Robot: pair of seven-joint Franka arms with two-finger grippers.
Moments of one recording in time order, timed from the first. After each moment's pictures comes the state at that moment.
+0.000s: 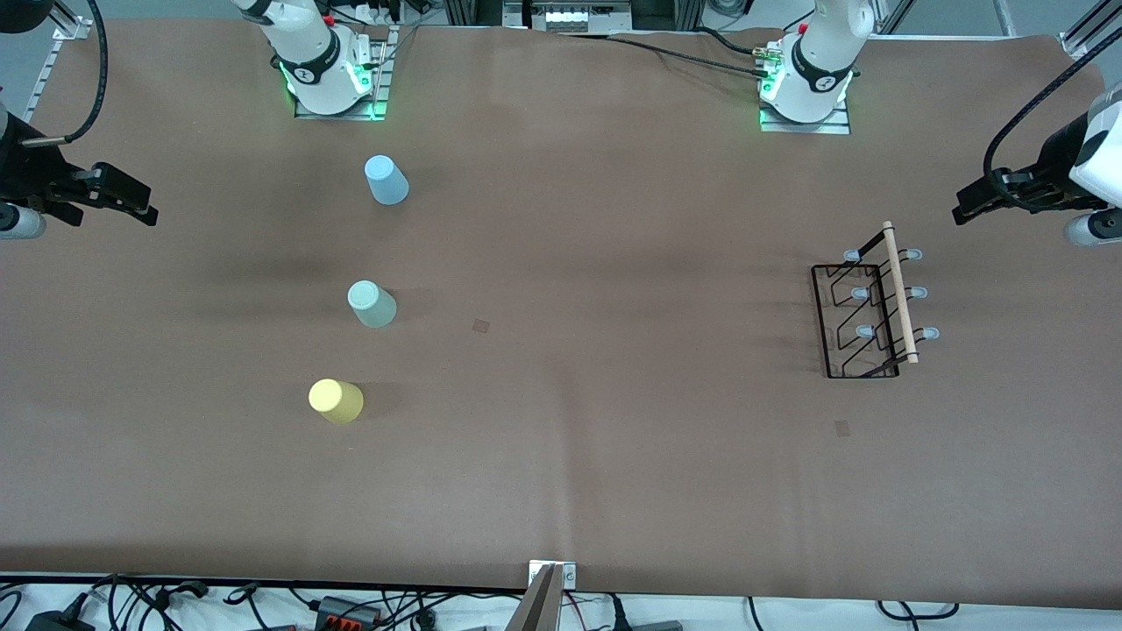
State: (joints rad) left arm 0.16 -0.02 -0.14 -1.64 0.00 1.55 -0.16; right arm -0.03 -0.01 0.01 -1.65 0.01 1.63 -0.03
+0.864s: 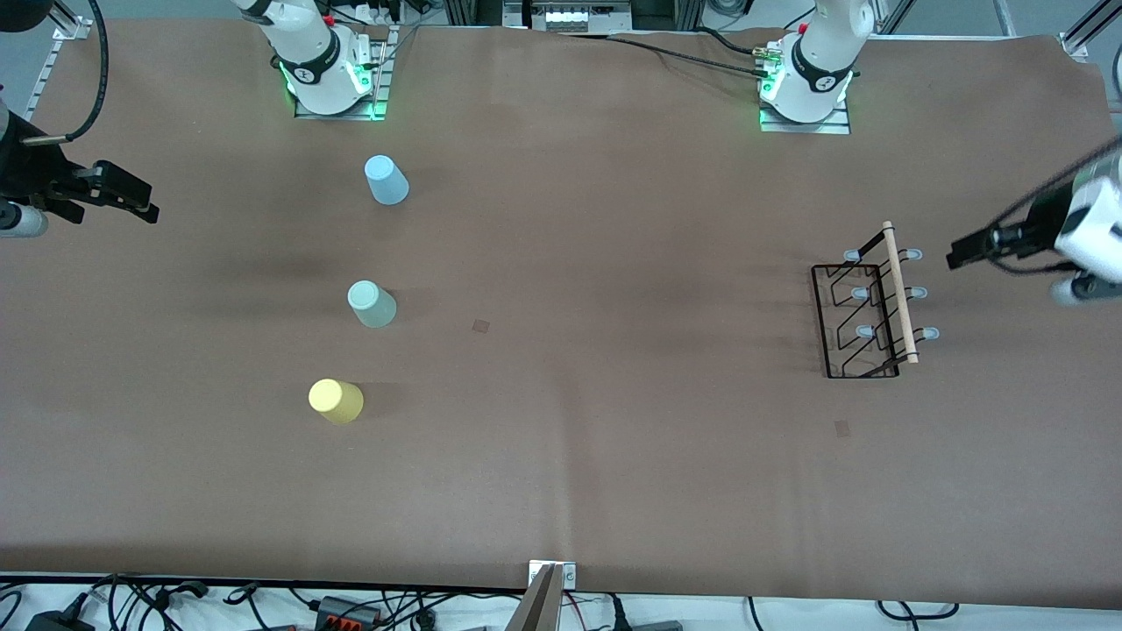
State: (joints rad) left arm 0.21 0.13 -0.14 -1.66 -0.01 1.67 -0.10; right arm -0.03 0.00 0.01 -1.66 0.01 1.62 -0.03
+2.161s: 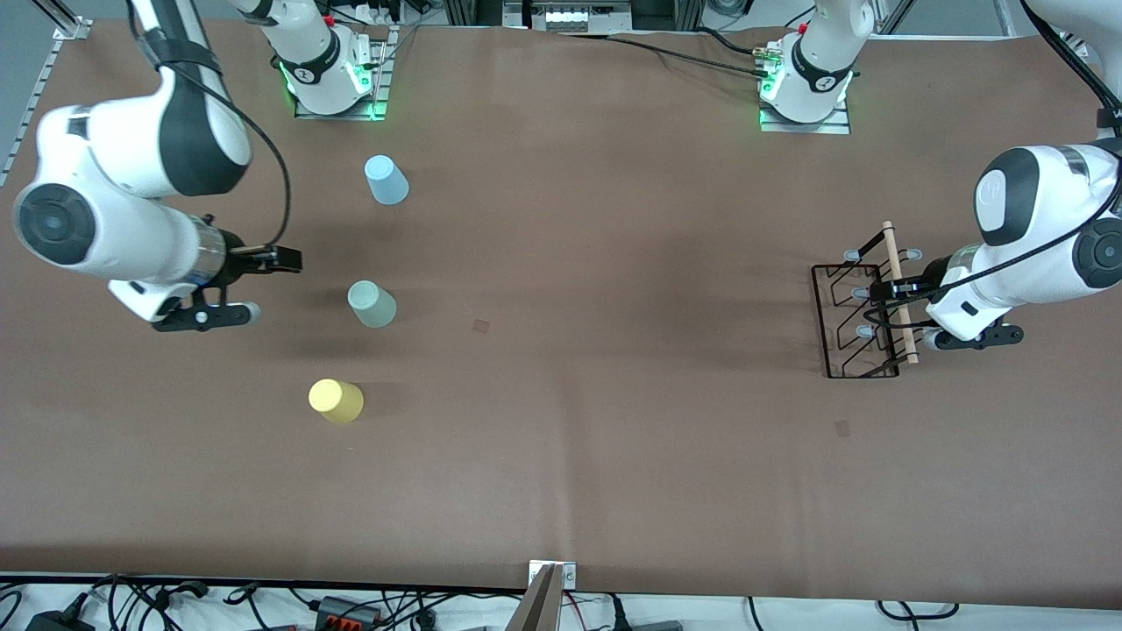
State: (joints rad) left arm 0.21 0.26 -0.15 -1.93 0.01 1.94 -0.07; right arm 0.15 0.25 0.02 -1.75 0.02 1.72 0.08
